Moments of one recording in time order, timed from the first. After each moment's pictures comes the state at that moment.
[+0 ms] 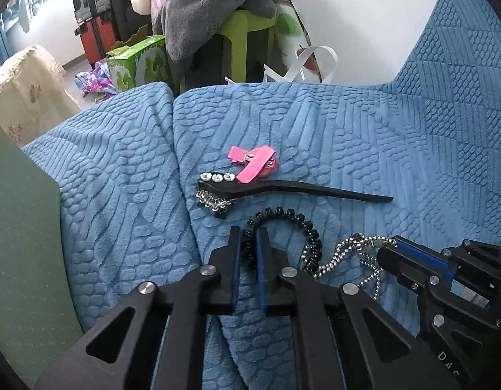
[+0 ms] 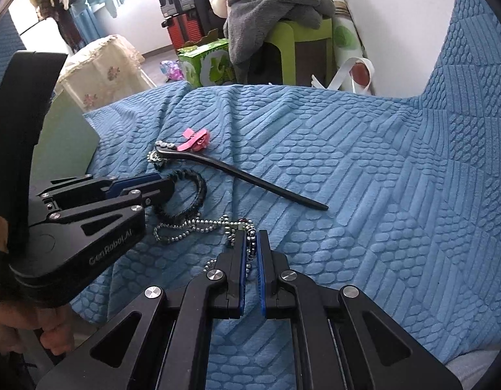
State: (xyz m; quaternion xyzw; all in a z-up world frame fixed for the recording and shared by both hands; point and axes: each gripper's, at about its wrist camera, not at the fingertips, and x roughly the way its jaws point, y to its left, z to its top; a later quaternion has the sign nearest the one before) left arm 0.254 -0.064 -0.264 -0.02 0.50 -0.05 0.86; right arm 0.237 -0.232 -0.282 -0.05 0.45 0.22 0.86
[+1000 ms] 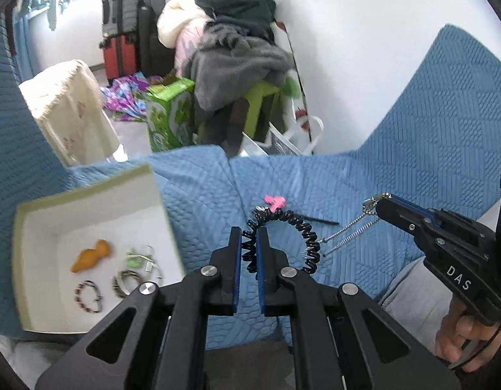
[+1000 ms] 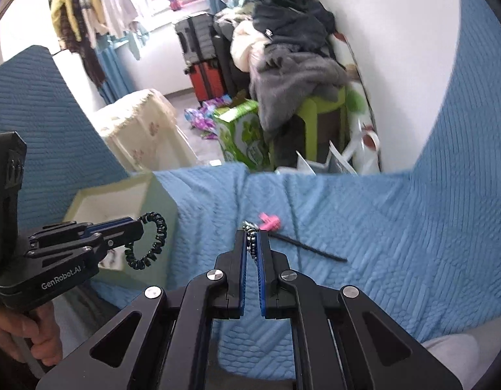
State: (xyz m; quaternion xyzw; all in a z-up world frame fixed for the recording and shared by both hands) left arm 0.173 0.033 -0.102 -0.08 0.44 -0.06 0.89; right arm 0.178 -0.189 -0.118 -0.02 0.37 0.25 0.90
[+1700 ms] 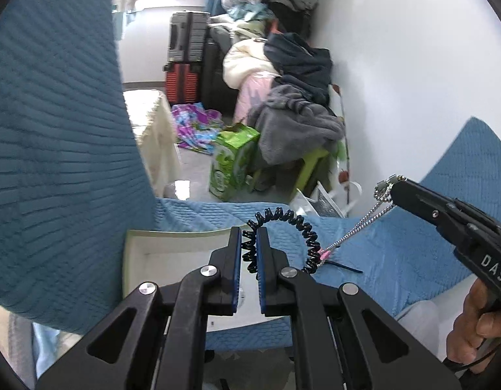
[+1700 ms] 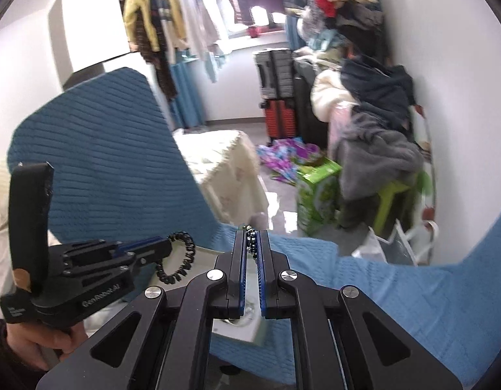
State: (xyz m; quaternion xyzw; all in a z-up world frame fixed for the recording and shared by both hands) left arm 0.123 0.153 0.000 -0.13 0.38 0.04 0.92; right arm 0.153 -0.061 0.016 -0.05 0.30 0.38 0.87
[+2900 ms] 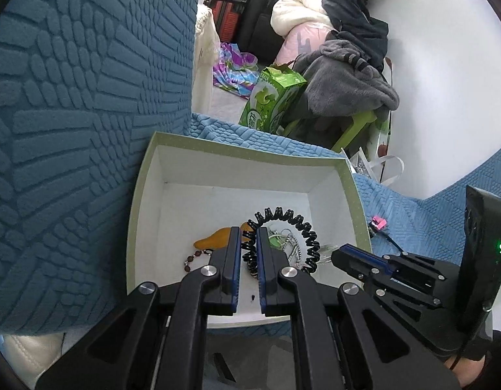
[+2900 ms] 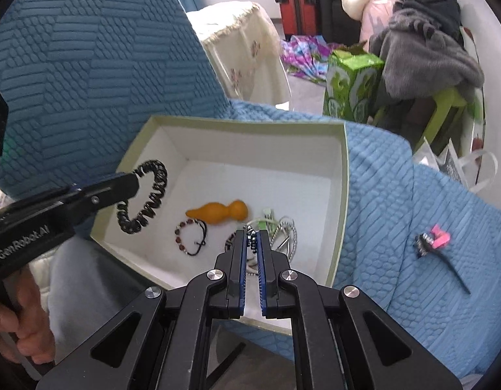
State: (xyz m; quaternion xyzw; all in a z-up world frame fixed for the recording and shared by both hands) left arm 0.131 0.222 -0.139 -0.22 0.46 0.07 0.86; right arm 0.173 0.031 -0.190 -0.12 0.49 0.36 0.78
